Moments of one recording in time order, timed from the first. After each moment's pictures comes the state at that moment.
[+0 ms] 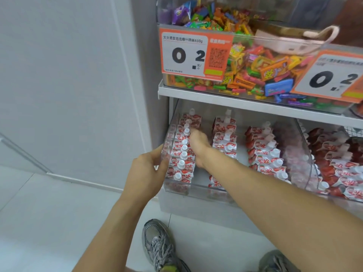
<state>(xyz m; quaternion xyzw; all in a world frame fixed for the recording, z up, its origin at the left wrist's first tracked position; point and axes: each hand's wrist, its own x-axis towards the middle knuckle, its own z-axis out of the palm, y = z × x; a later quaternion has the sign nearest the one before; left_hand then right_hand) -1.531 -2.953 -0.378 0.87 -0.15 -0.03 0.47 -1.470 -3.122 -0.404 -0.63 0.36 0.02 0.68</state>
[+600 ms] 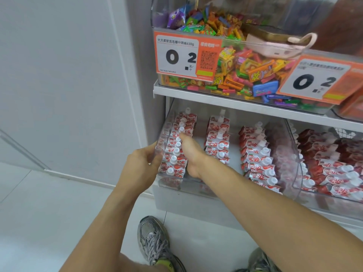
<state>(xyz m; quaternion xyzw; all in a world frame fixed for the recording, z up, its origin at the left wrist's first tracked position) -1.531 -2.954 -0.372 0.88 -0.13 -0.06 0.46 -1.497 -3.108 -0.414 -0.60 0.33 0.13 0.72</state>
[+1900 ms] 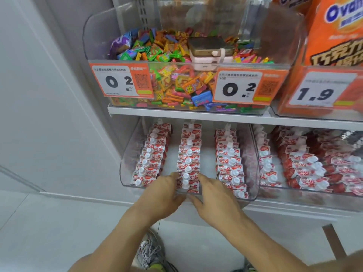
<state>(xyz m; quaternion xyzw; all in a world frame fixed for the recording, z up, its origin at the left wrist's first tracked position) -1.585 -3.050 -0.374 0.91 -0.34 -0.11 0.20 -1.673 -3.193 -0.366 -0.97 0.11 0.02 0.23</state>
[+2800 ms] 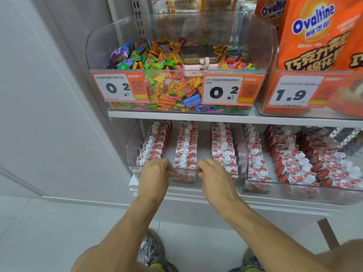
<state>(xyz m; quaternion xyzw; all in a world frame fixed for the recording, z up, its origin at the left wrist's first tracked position) -1.560 -3.059 -0.392 0.92 -0.27 0.07 0.27 -1.660 -3.218 -0.368 -0.97 0.10 -0.10 0.21</state>
